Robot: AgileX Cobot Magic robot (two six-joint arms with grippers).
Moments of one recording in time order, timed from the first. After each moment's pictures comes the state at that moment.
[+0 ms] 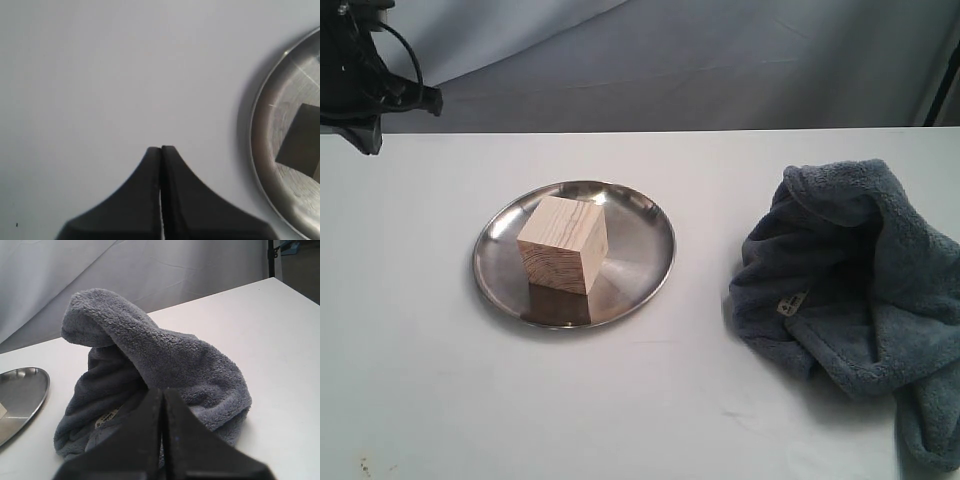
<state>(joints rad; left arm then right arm) -0.16 1.98 -1.77 0.21 1.22 -0.24 -0.07 0.00 0.00 0.15 0.33 0.11</state>
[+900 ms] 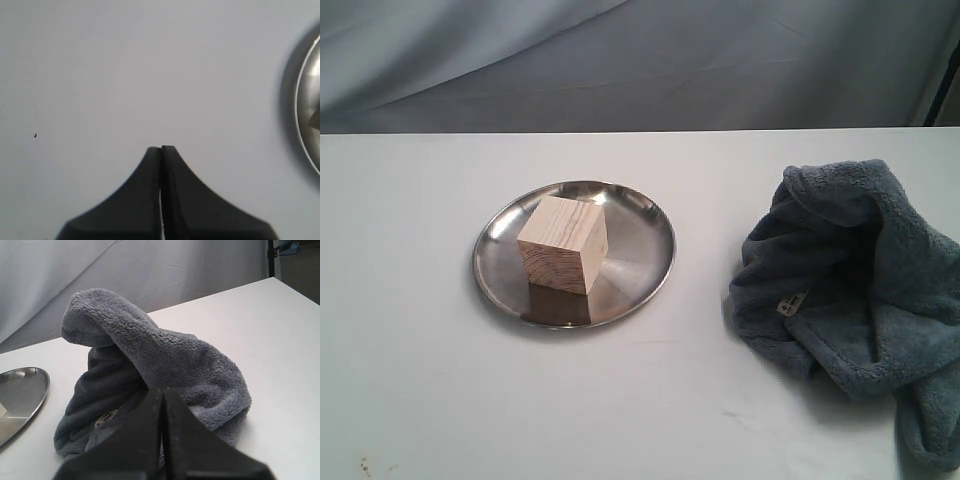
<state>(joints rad) 0.05 1.57 -1.28 0.09 1.08 -0.23 -0.07 0.00 0.00 0.15 0.33 0.11</state>
